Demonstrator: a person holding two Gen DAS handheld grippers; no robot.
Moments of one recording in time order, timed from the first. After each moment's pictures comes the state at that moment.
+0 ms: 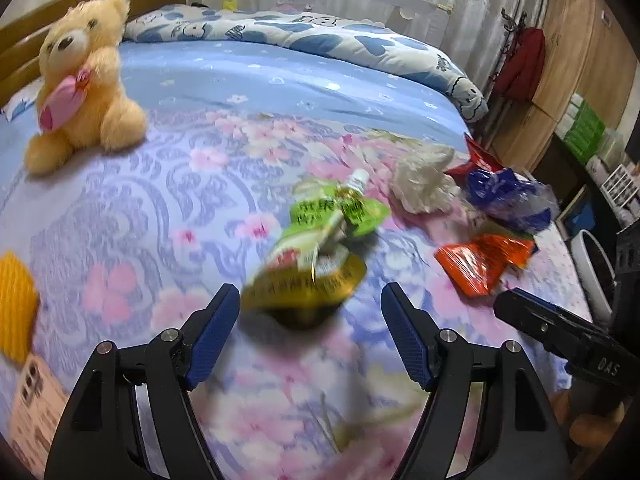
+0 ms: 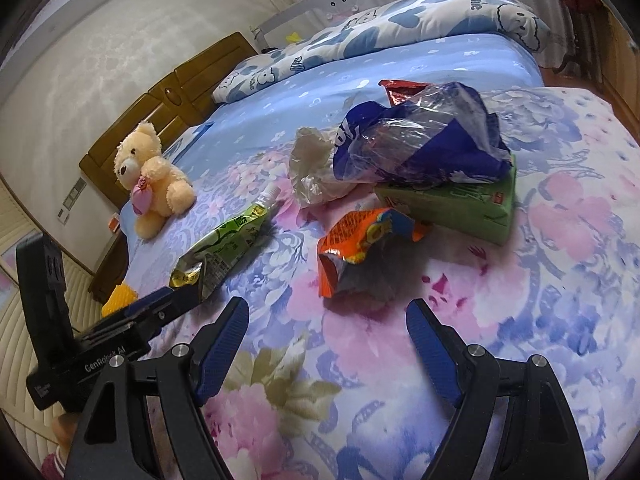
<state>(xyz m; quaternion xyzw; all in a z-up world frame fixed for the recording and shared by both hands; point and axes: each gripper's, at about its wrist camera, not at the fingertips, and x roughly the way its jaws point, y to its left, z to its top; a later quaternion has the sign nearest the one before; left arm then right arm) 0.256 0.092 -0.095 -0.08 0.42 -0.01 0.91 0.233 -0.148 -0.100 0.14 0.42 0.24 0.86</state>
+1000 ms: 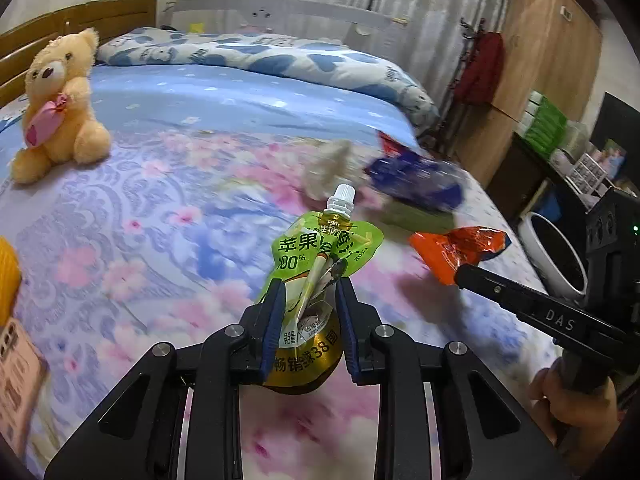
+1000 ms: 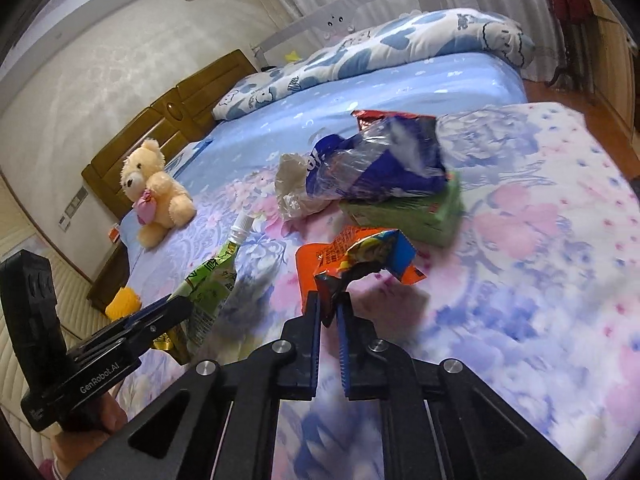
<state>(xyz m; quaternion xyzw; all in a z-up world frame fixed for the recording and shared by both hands) 0.199 0.034 -0.075 -0.08 0.38 -0.08 0.92 0.203 -0.193 -0.084 0.14 0.39 0.24 0.88</state>
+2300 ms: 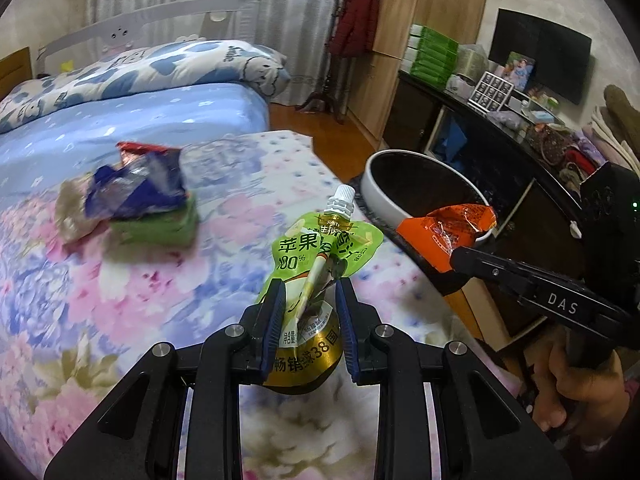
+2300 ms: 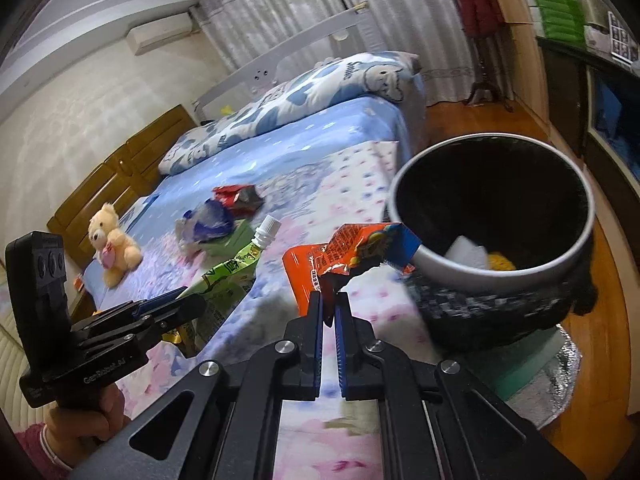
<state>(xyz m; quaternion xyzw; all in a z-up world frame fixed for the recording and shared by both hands) 0.193 -0.185 -0.047 0.01 0.38 -0.26 0.89 0.126 -0.392 -0.065 0.18 0.34 0.12 0.91</state>
